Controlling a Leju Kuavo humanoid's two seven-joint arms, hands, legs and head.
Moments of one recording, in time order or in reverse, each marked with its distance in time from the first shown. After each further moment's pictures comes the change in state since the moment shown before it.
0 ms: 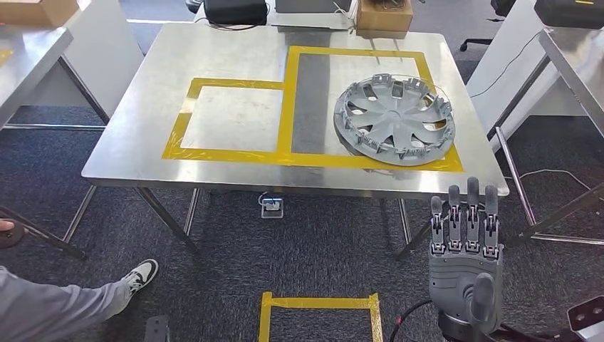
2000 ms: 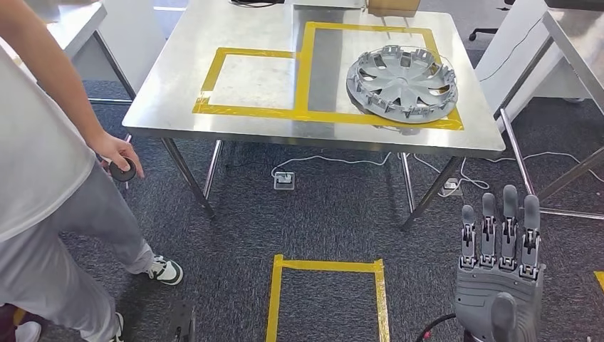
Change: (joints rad) left arm -0.054 -0.056 -0.063 -0.012 -0.107 -0.047 0.082; right arm 0.066 -0.059 0.006 -0.182 0.169 -0.209 0.032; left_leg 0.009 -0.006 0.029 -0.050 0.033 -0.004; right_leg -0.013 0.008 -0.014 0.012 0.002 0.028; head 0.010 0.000
